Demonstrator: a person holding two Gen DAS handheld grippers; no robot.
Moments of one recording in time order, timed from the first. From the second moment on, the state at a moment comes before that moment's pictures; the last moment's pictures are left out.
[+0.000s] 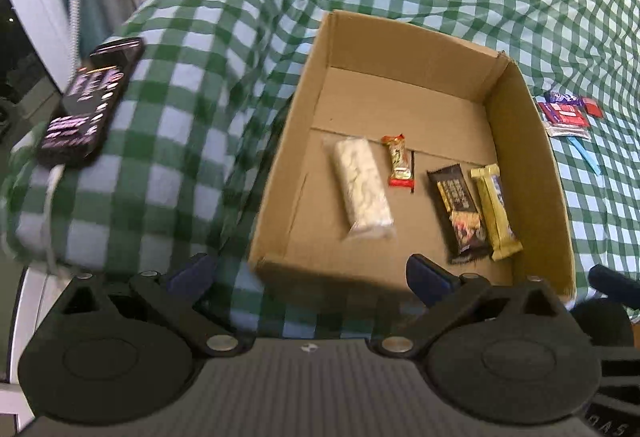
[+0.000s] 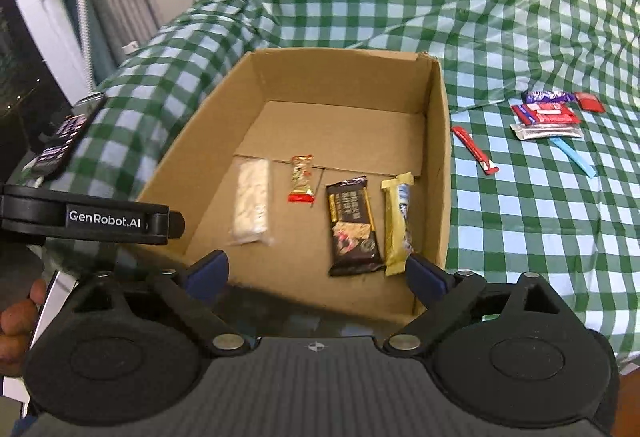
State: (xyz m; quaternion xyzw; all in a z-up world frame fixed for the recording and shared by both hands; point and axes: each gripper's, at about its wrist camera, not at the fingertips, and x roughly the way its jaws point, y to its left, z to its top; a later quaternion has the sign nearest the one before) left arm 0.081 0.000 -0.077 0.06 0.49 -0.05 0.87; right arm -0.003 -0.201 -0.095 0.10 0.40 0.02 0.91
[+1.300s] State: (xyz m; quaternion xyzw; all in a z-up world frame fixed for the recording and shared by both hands) left arm 0.002 -0.009 -0.042 0.10 0.45 -0.06 0.89; right arm -0.095 -0.187 -0.052 0.08 0.32 0.02 0.94
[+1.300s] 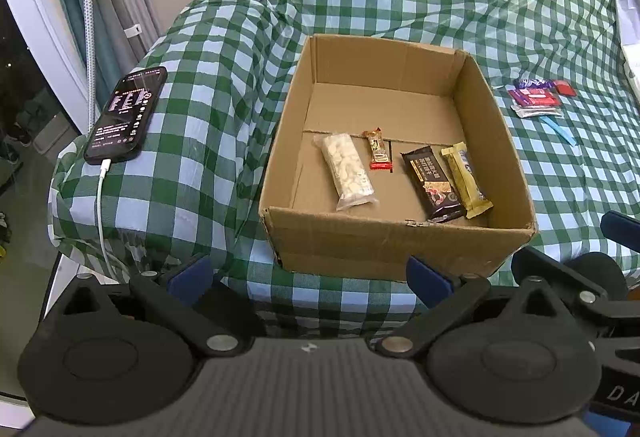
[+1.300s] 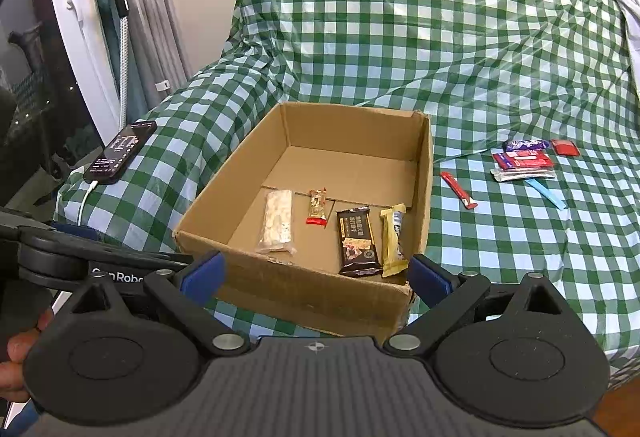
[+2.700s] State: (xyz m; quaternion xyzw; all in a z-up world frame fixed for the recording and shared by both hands) left arm 0.173 -0.323 -0.067 0.22 0.46 -0.23 0.83; right arm -0.047 -0.465 -0.129 0.19 0.29 -0.20 0.92
